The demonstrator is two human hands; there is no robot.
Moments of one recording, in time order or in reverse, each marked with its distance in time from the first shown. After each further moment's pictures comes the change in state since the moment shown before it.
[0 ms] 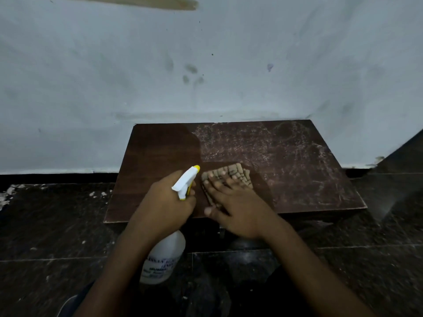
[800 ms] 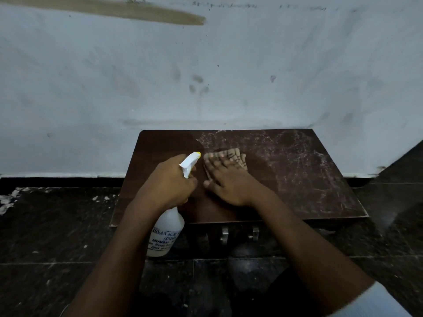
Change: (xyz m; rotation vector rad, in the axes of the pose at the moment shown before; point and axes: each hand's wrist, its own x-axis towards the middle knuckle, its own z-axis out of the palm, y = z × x) left_hand 0.047 0.009 -0.020 0.098 -0.029 -0.030; right_hand 0.076 0.027 -0.014 -0.047 -0.008 0.036
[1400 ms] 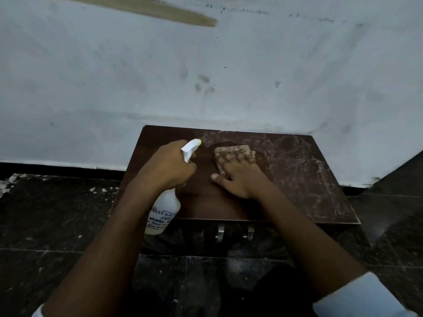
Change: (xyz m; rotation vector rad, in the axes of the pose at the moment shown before) left_hand 0.018 0.010 -0.014 0.029 0.025 0.036; right_hand 0.009 0.032 -0.002 -0.075 0.020 0.129
